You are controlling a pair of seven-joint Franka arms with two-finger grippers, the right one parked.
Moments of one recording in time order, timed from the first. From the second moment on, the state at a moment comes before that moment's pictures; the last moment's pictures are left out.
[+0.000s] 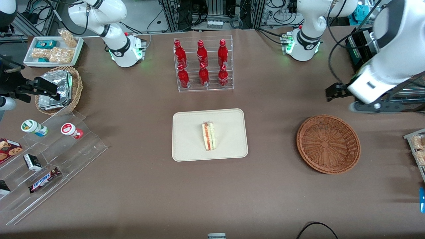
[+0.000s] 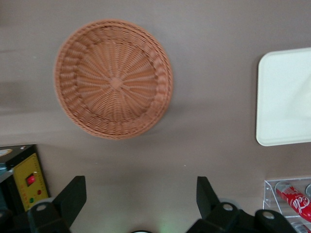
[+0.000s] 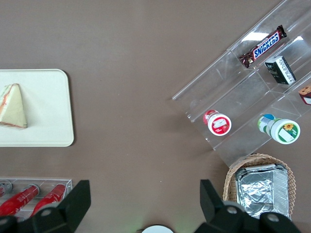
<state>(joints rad) -0.09 -0.04 -0.02 -1.74 0.00 1.61 -0.08</state>
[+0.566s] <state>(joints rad) 0.01 -0.07 -0.02 -1.64 0.00 1.60 -0.05</state>
